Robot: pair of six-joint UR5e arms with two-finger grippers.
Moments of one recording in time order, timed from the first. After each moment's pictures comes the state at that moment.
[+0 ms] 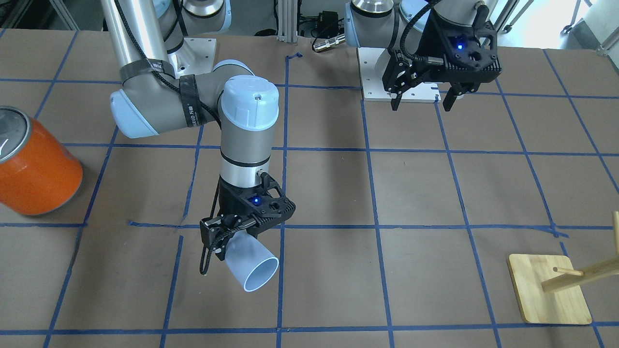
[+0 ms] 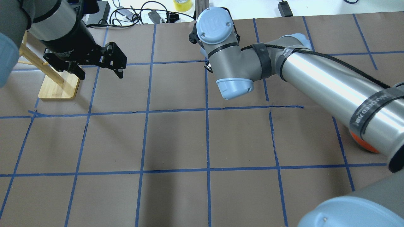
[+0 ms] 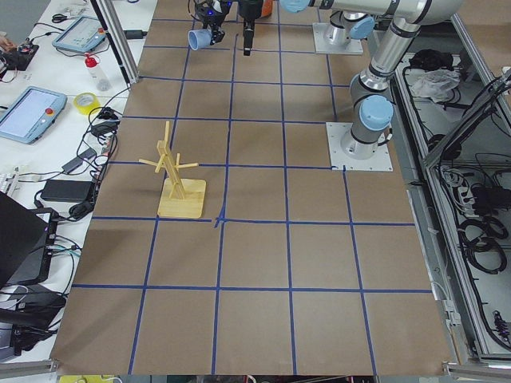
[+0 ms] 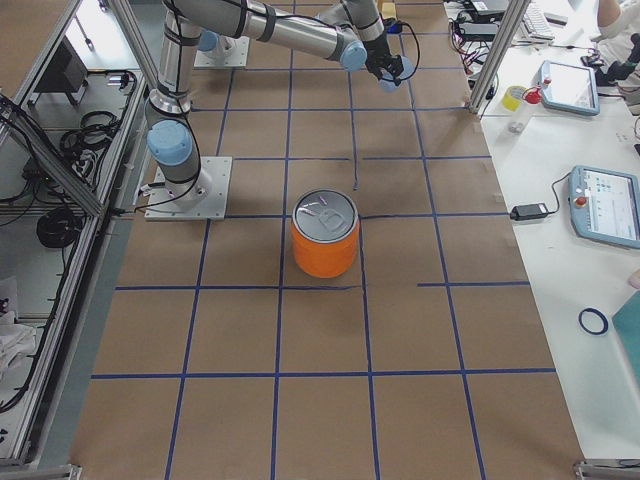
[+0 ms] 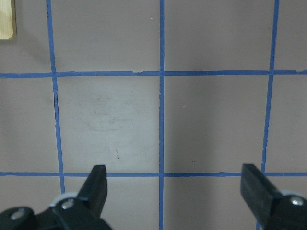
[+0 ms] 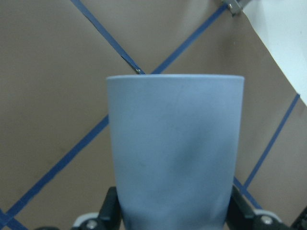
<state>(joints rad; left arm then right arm) -1.59 -1.49 -1.58 -1.56 1.59 -0.03 1.95 -1.08 1.58 -2.54 -1.83 -0.57</state>
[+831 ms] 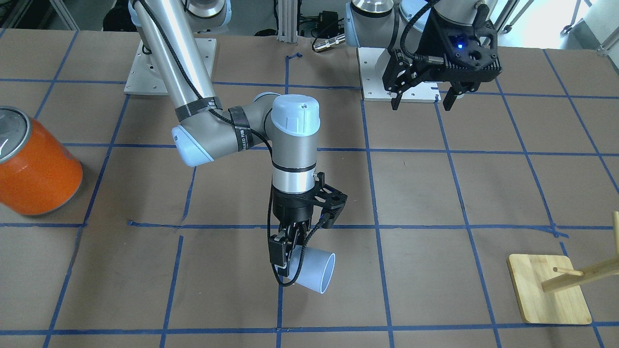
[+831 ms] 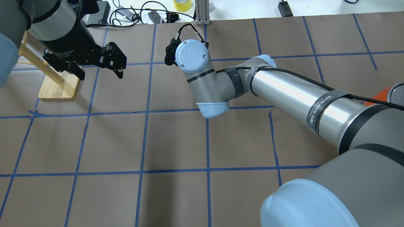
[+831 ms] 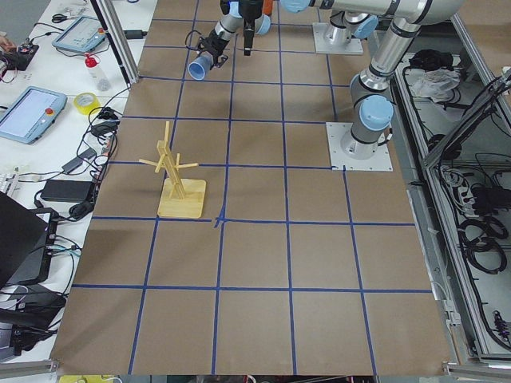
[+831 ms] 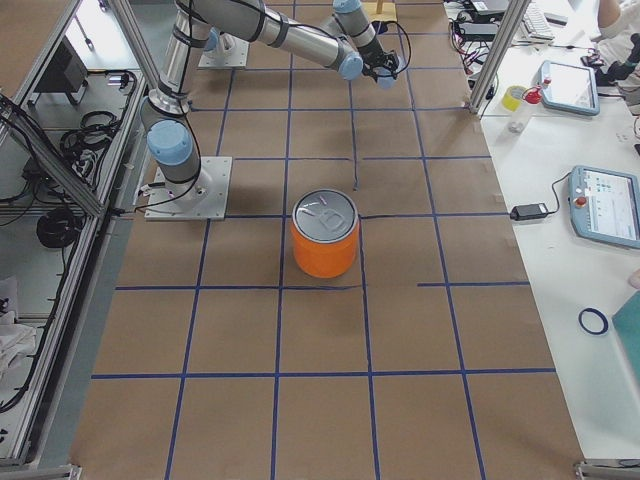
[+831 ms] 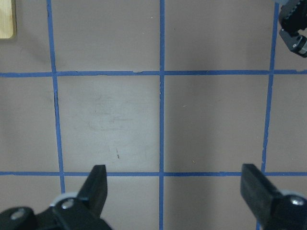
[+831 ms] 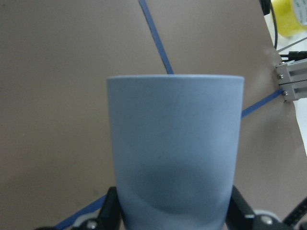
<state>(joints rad) -1.59 -1.49 -1.58 -1.56 1.59 -0.03 2.03 -0.98 1.59 -2.65 -1.82 -0.85</state>
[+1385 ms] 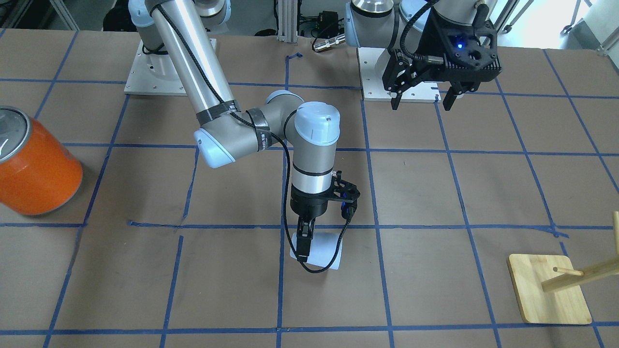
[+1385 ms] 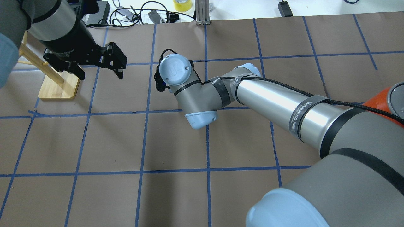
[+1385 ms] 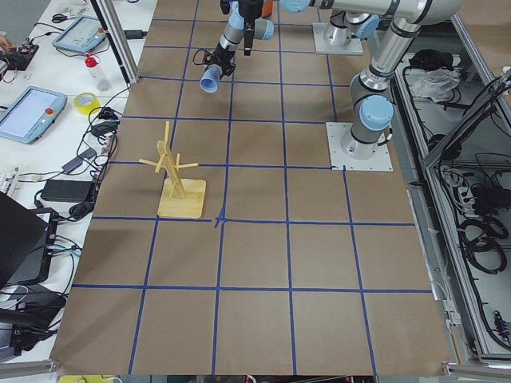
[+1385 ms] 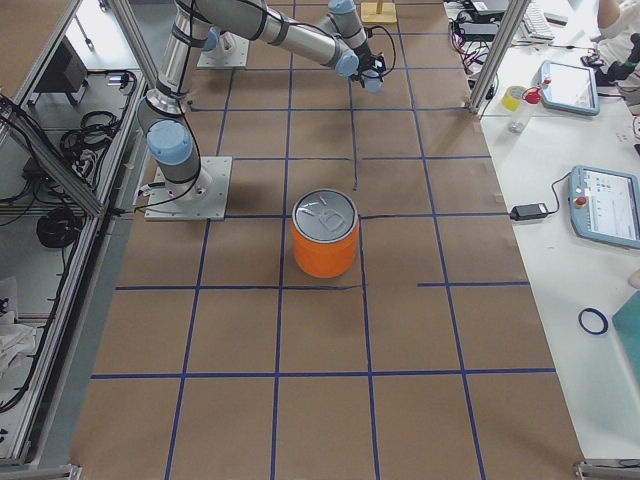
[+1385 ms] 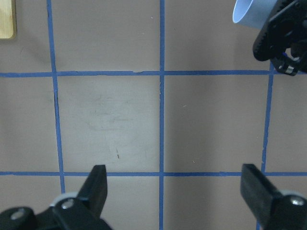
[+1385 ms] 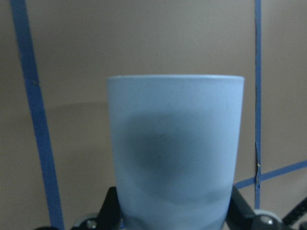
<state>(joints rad) -1.59 -1.49 -1.58 -1.56 1.59 -0.03 2.10 -0.95 1.58 -2.59 -1.82 -1.06</state>
